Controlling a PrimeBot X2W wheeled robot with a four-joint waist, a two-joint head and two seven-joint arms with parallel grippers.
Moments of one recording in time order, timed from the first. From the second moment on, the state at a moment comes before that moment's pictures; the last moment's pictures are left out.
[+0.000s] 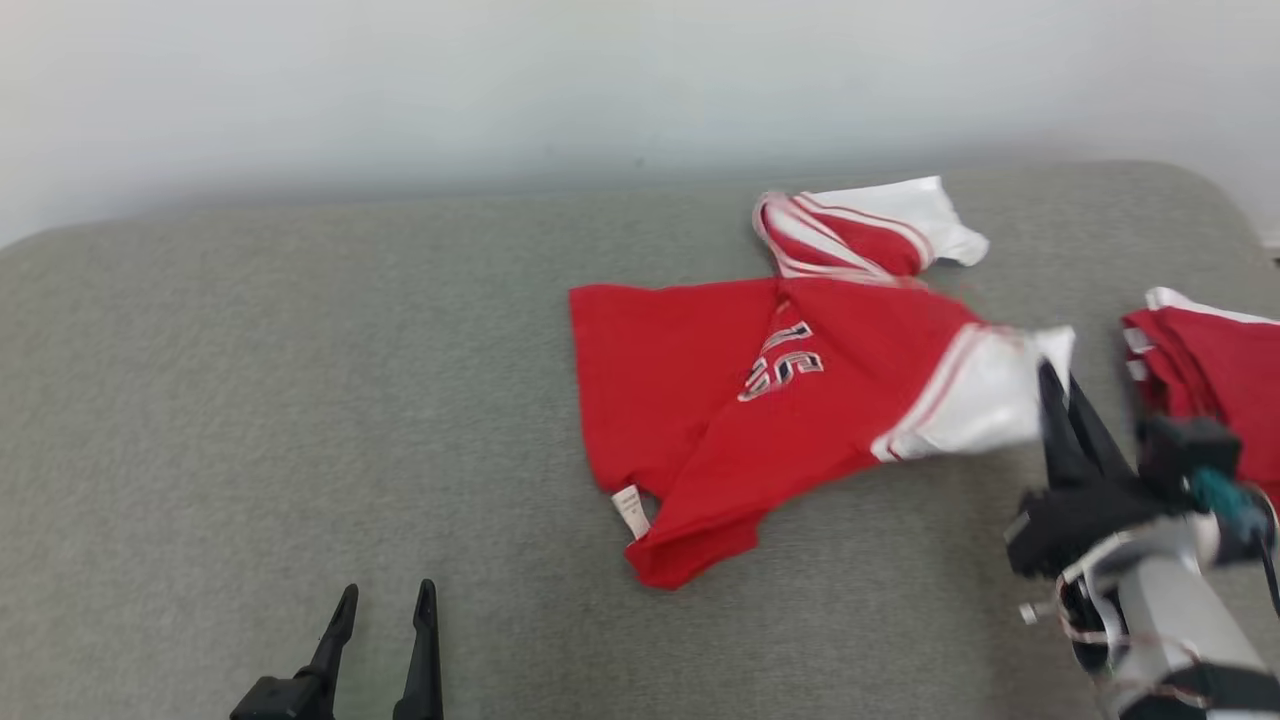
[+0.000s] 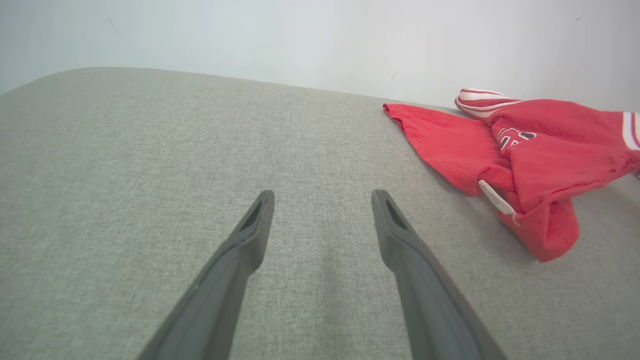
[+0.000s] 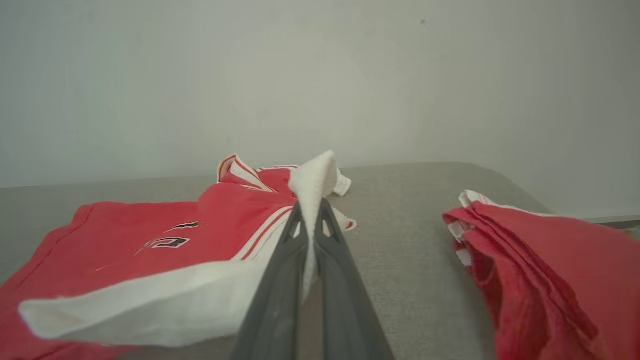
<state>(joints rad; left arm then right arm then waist) -0.04 0.05 -0.08 0.30 -0.24 -0.09 -0.26 -0.49 -0.26 0.05 0.64 0.26 0.13 -0.26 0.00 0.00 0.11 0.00</state>
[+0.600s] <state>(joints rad) -0.10 0.05 -0.09 0.30 -0.23 -0.10 -0.26 -0.29 -0.12 -0.14 0.36 -0.06 0.13 -0.21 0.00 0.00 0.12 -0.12</state>
